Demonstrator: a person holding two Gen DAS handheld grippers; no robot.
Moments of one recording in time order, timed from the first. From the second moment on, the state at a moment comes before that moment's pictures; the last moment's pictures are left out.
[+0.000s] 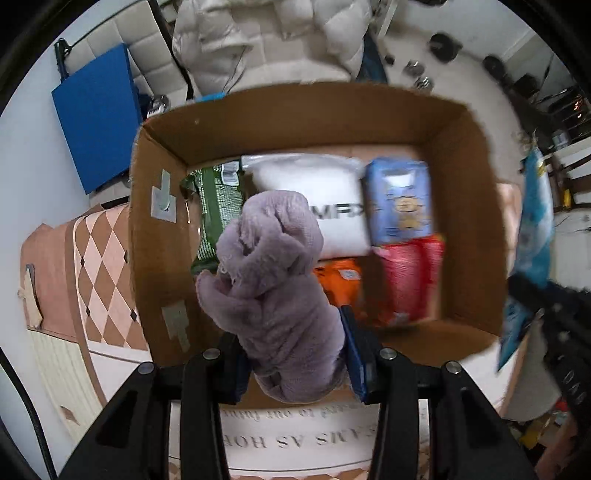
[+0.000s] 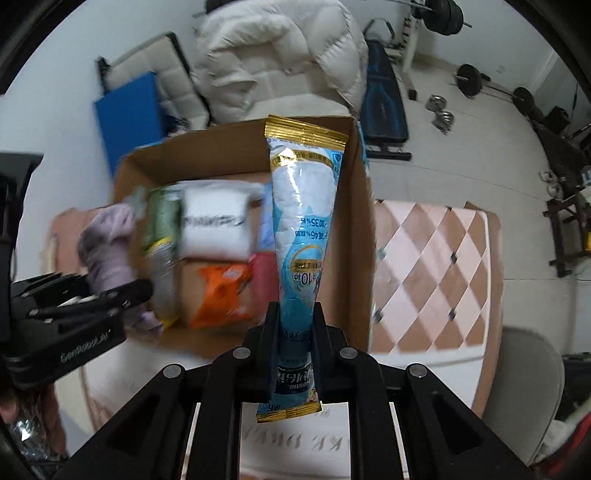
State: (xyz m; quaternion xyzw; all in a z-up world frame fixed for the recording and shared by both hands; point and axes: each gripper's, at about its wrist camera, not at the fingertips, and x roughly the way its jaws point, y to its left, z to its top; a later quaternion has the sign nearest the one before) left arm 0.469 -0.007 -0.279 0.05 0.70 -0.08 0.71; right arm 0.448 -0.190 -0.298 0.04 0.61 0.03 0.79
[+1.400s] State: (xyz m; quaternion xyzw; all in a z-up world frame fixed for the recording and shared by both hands) left arm 0.451 0.032 -0.300 0.00 0.70 -0.03 0.71; right arm 0.442 -0.161 -0.353 0.03 0.70 0.00 0.71
